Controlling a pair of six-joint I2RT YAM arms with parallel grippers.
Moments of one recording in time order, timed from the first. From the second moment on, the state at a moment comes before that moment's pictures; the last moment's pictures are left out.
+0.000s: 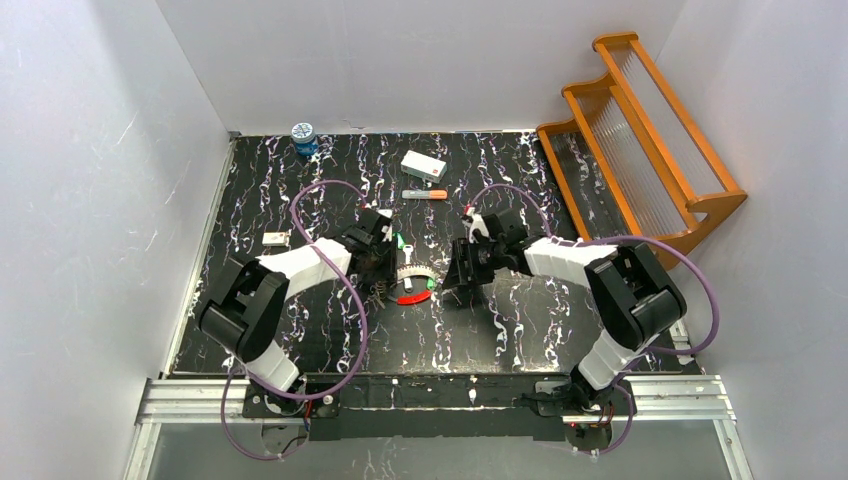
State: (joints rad) left arm -0.57 1.62 0.88 -0.33 0.01 -0.46; right arm 0.59 1.66 0.84 -0.13 -0.51 0.44
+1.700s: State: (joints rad) left arm -0.57 1.08 0.55 -0.17 0.08 -0.60; right arm 0.66 1.66 0.79 0.05 -0.50 0.39
